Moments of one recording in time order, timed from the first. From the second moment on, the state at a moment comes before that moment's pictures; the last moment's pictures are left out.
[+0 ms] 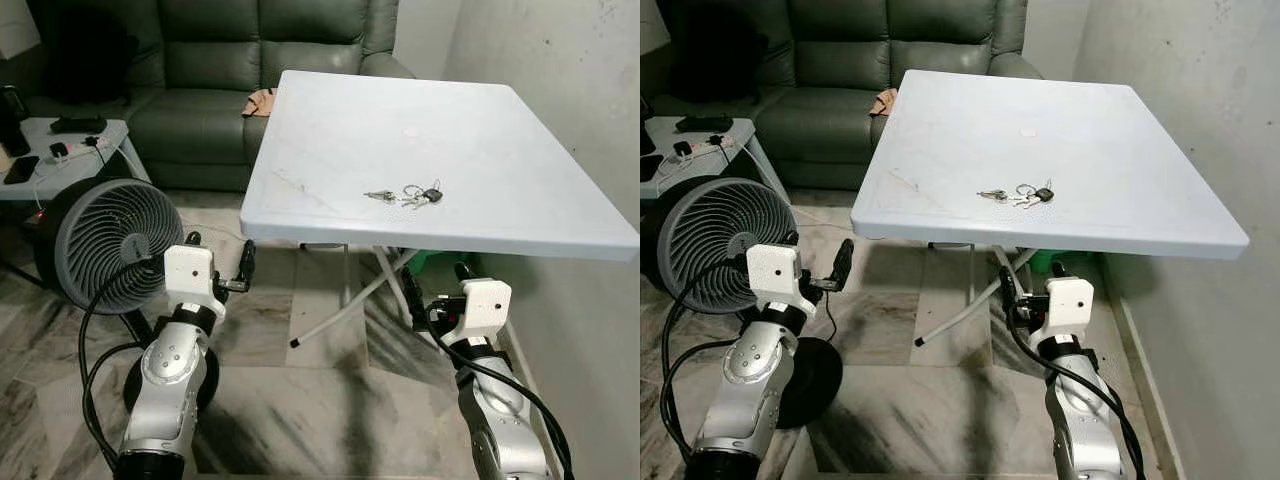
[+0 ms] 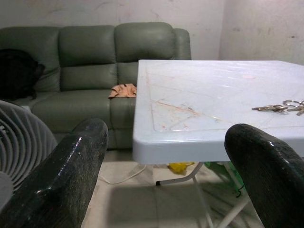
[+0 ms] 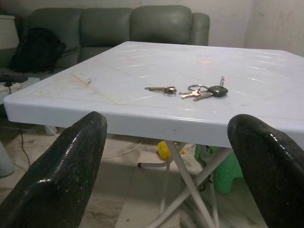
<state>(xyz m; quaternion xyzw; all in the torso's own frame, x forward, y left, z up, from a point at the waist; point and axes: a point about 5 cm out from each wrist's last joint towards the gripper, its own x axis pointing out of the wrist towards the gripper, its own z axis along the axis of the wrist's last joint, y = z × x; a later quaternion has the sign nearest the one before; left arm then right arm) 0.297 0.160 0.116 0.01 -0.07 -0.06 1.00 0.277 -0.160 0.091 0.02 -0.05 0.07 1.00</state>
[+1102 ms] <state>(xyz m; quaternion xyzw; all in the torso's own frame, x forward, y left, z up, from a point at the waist) 0.275 0.170 0.086 -0.07 -0.01 -0.06 1.00 0.269 -0.166 0.080 0.02 -0.03 0.07 1.00</state>
